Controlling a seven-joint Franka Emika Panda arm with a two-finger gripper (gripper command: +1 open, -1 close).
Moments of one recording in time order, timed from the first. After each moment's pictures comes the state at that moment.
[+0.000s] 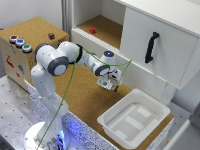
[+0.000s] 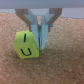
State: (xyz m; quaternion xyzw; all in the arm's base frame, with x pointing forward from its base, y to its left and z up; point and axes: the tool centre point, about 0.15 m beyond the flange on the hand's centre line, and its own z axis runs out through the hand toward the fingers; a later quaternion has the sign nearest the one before) arm 0.475 -0.067 0.220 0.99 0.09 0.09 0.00
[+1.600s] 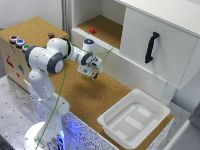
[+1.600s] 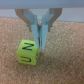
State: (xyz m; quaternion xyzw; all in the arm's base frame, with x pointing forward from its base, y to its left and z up) arm 0.452 0.090 0.251 0.99 0.09 0.10 -0.01
